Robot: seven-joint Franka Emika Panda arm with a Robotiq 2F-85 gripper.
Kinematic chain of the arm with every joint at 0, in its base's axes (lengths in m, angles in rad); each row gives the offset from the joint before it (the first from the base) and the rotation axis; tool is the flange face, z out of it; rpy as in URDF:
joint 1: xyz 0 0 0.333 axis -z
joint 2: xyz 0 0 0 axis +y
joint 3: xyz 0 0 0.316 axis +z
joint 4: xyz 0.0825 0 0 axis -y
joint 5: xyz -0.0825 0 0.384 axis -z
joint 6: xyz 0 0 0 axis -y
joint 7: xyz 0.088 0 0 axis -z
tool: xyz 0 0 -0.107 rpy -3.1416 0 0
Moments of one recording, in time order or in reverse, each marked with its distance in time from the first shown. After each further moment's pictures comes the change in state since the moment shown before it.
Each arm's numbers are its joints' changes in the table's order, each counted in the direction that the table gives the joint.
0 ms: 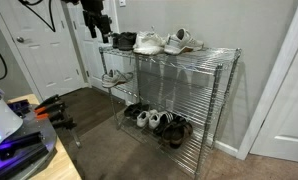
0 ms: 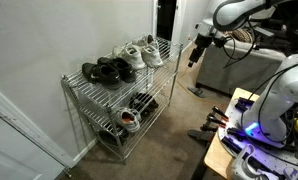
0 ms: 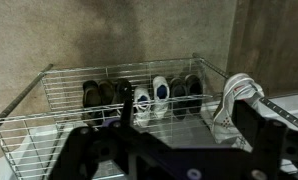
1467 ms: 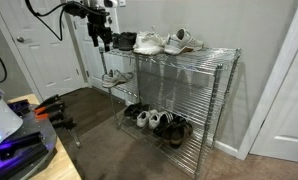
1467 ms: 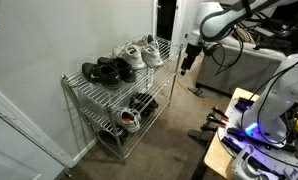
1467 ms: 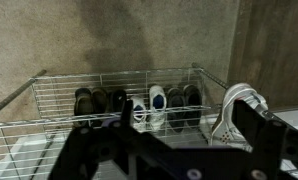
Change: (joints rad) arm -0.025 0.172 0.079 0.050 -0.034 0.074 0.030
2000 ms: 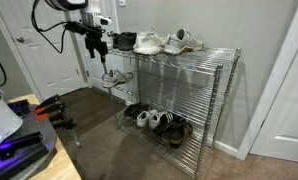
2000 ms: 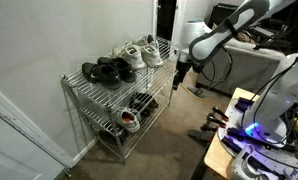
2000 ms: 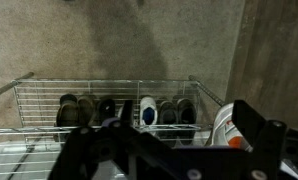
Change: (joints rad) arm -0.053 0.189 0.126 0.016 0.000 0.146 0.091
